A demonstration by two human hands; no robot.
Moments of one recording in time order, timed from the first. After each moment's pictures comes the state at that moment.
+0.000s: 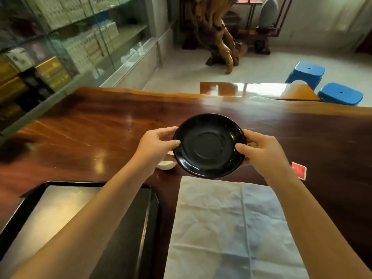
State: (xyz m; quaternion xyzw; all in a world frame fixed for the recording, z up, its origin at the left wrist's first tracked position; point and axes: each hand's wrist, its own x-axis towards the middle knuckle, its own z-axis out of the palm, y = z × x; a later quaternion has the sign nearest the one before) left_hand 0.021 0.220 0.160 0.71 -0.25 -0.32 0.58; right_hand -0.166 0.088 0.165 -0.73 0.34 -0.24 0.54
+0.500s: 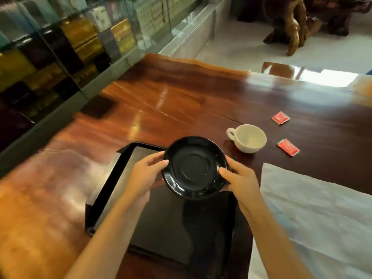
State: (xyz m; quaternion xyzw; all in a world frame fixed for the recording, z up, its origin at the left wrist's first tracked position) left_hand 0.133 0.467 0.080 0.72 0.01 -0.31 0.63; right_hand -0.004 0.303 0.068 -0.63 0.36 -0.12 0.68
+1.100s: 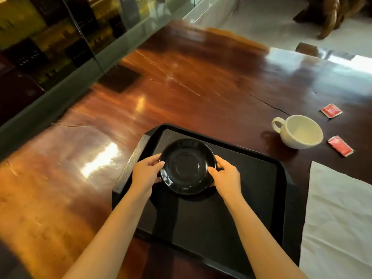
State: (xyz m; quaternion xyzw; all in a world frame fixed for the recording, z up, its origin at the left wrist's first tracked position) left_hand 0.206 0.550 -0.023 0.75 0.11 -0.28 0.59; right_hand 0.095 0.386 -0.035 -0.71 0.41 -0.05 0.57
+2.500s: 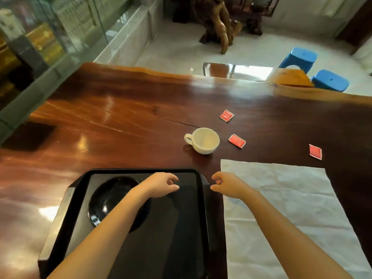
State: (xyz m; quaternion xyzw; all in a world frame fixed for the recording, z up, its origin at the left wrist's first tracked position) left_hand 0.156 0.369 0.028 0.76 -0.45 -0.45 0.09; right_hand -0.035 0.230 0.055 -0.81 0.43 0.21 0.35
